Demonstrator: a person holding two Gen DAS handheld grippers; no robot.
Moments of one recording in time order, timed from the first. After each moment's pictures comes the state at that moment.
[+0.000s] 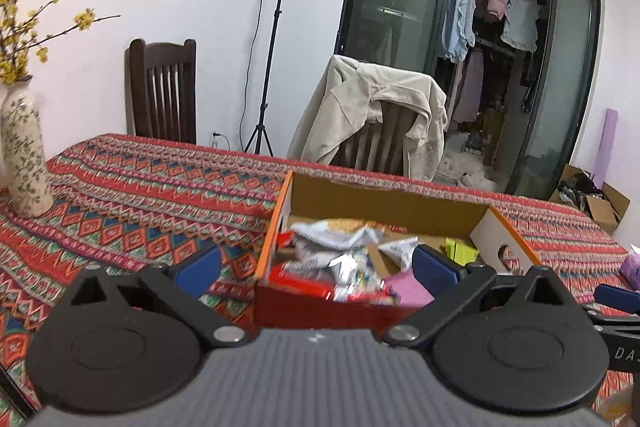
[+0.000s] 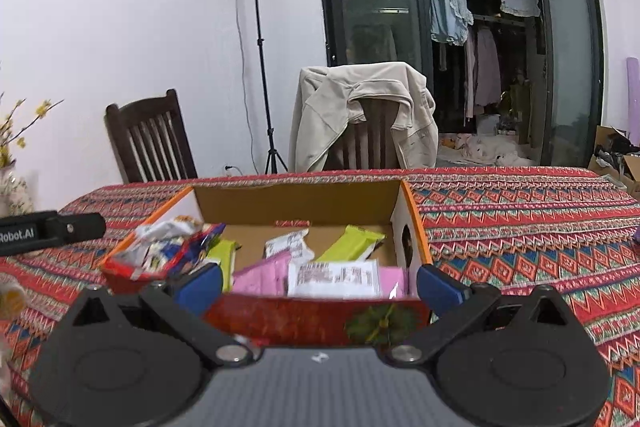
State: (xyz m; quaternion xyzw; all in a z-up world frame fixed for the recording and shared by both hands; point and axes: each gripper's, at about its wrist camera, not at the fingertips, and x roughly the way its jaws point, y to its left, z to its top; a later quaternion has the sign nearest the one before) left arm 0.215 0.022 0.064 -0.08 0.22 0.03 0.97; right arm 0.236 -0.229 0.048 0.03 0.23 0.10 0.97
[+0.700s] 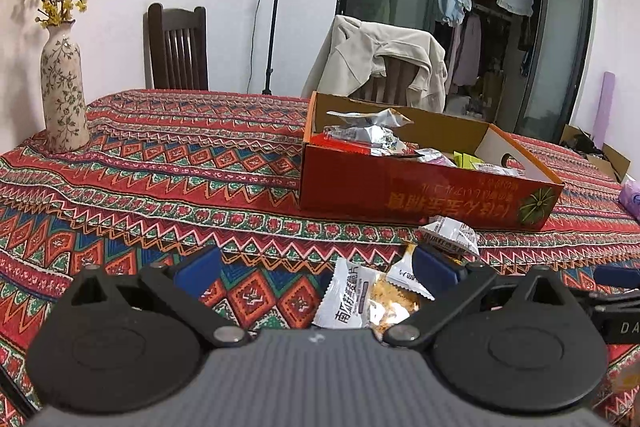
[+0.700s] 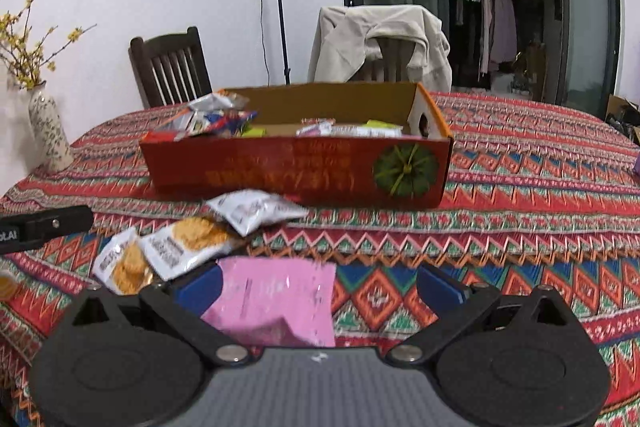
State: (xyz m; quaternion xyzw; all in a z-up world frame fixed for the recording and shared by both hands) left arm 0.130 0.038 0.008 -0.06 0.25 0.02 0.97; right arm 0.161 -0.217 -0.006 0.01 0.31 0.12 0.94
